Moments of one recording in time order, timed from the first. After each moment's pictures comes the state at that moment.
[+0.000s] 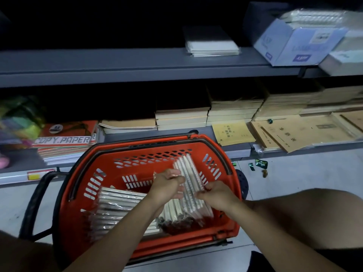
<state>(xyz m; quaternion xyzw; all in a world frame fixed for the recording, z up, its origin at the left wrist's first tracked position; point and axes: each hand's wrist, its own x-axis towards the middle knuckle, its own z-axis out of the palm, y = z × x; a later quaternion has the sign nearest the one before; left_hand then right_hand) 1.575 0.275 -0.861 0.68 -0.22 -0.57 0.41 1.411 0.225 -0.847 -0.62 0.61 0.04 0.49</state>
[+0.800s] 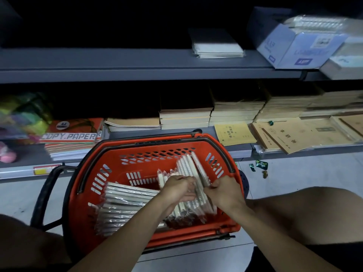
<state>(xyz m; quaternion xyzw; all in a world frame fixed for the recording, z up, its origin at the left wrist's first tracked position) 1.560 0.284 -0.854 0.65 -0.19 -0.64 0.37 1.409 0.237 -0.855 -0.69 0.65 -0.04 0.31</state>
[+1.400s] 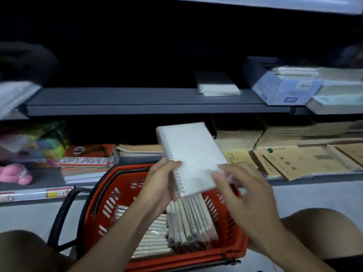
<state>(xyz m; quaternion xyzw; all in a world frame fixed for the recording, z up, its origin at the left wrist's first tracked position) 1.602 0.300 -0.736 0.49 -0.18 -0.58 0.63 1.409 0.281 -0.713 -0.80 0.46 -0.35 0.18</state>
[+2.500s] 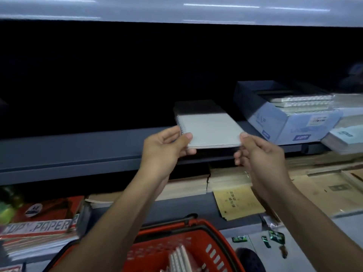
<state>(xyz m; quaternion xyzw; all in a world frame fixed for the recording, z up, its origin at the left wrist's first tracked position) 1.618 0.086 -0.657 0.54 -0.33 -0.43 0.65 1.432 0.024 -0.675 -0.46 0.47 -0.54 0.52</state>
